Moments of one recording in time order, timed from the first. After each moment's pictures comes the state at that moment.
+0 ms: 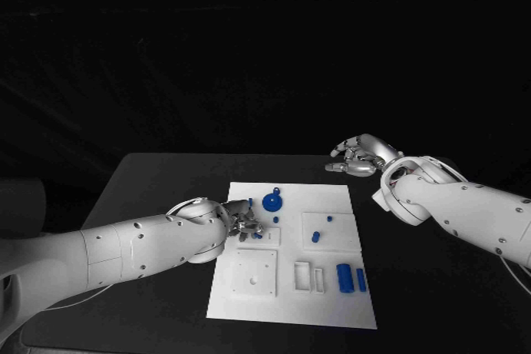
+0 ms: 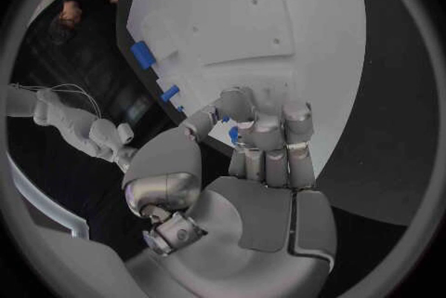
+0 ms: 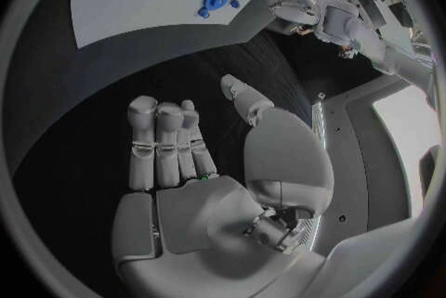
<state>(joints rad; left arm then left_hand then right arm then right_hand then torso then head) 1.18 -0.59 -0.20 1.28 -1.18 -0.17 -0.37 0.72 0.04 0.73 -0.24 0.25 1.09 0.05 0.40 0.65 1.43 -0.11 0.86 0.54 1.25 -0.19 1.46 0.53 0.09 1.06 -0.18 1.14 1.31 1.23 -0.71 0.00 1.23 -1.15 -0.44 -0.05 0.99 -0.22 0.52 -0.14 0.22 0.83 0.16 0.25 0.46 0.97 0.06 1.15 1.09 1.23 -0.06 1.11 1.00 0.16 1.14 -0.05 1.02 1.29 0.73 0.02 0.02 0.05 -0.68</state>
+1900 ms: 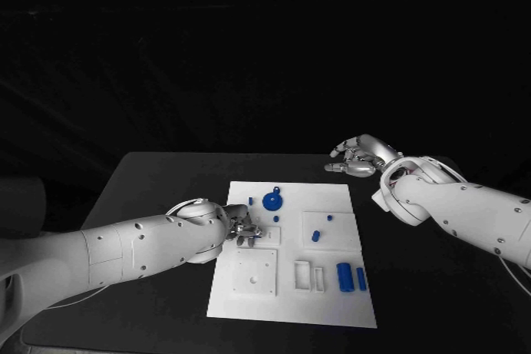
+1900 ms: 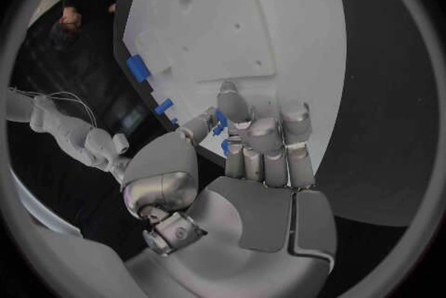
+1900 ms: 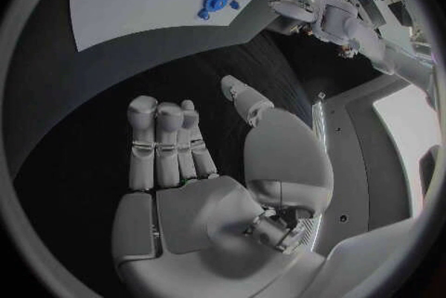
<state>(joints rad) 1.18 -0.59 -0.21 1.27 -1.20 -0.10 -0.39 0.64 -0.05 0.69 -0.09 0.05 1.24 -0.02 0.41 0.66 1.40 -0.13 0.89 0.54 1.27 -0.22 1.48 0.52 0.11 1.06 -0.18 1.14 1.31 1.22 -0.70 0.00 1.23 -1.15 -0.44 -0.04 0.99 -0.21 0.51 -0.14 0.22 0.83 0.16 0.25 0.45 0.97 0.06 1.15 1.08 1.24 -0.06 1.11 1.00 0.16 1.14 -0.05 1.02 1.29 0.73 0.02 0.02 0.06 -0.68</state>
